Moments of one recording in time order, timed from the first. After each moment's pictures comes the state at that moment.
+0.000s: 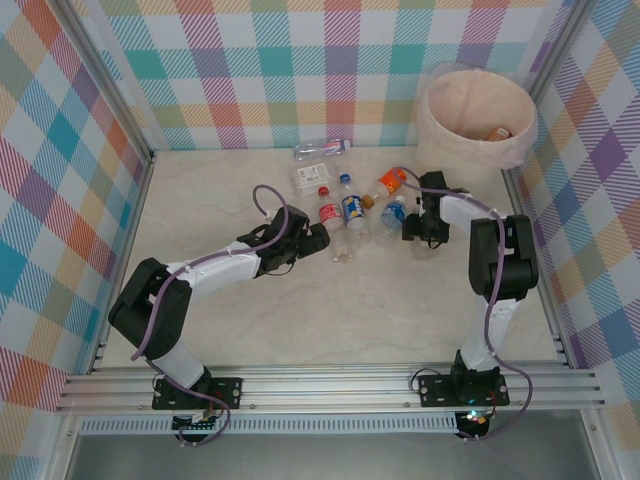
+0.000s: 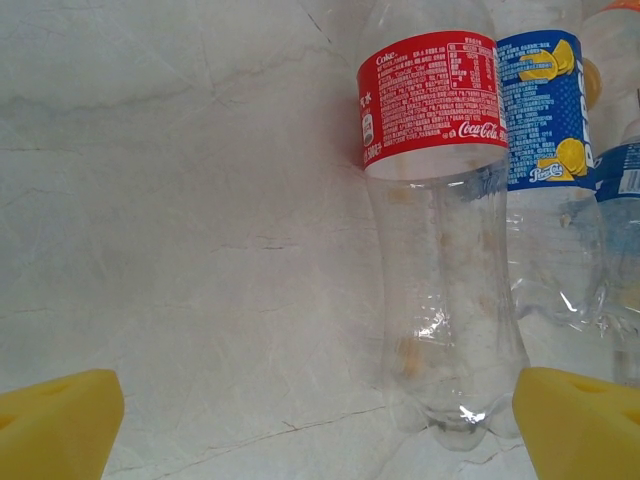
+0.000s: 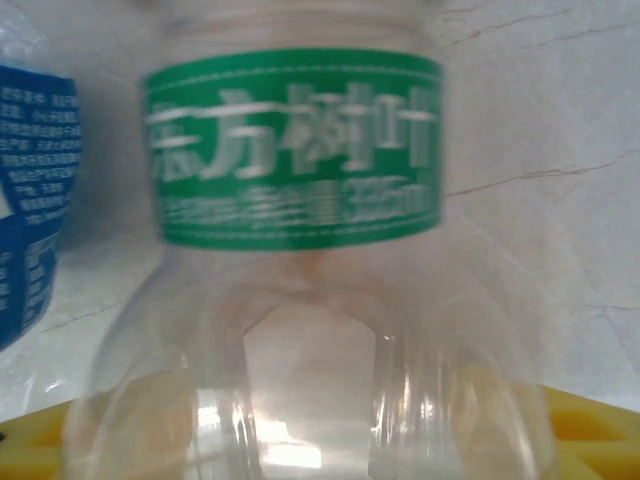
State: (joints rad) left arm -0.64 1.63 1.00 -0.20 -0.12 -0.89; right arm 0.14 1.94 1.31 -0.66 0.02 0.18
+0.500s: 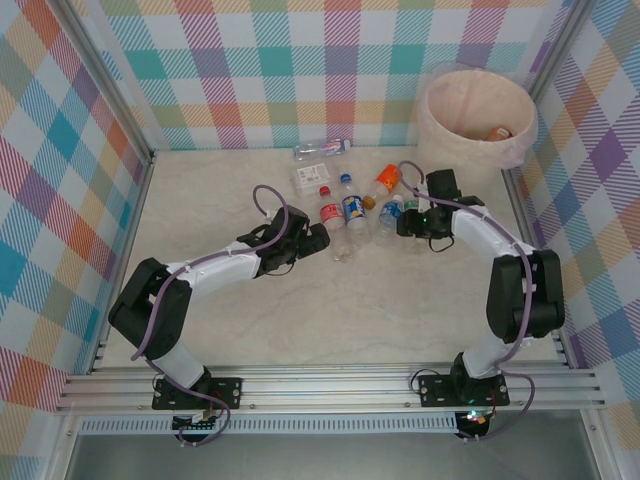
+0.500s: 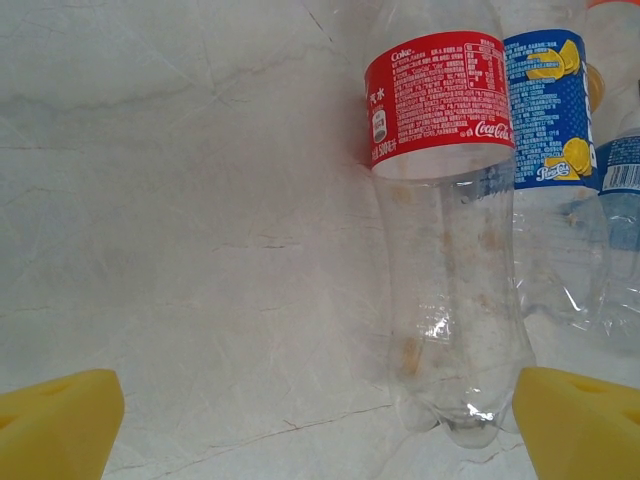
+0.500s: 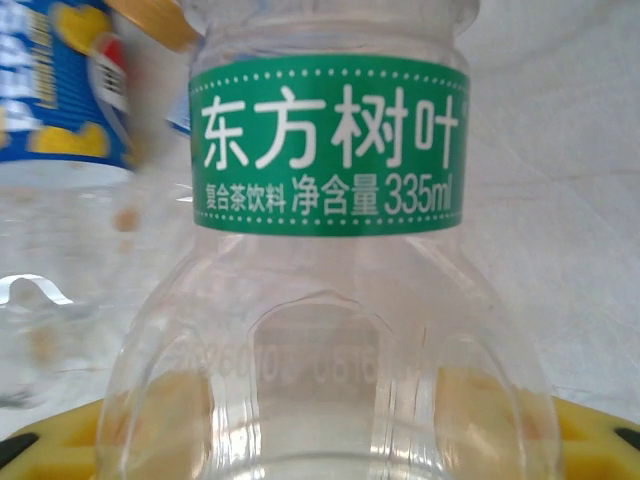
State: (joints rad) left arm -0.64 1.63 1.00 -0.20 -0.12 -0.90; right arm 0.17 1.62 1.16 -0.59 -0.18 0.17
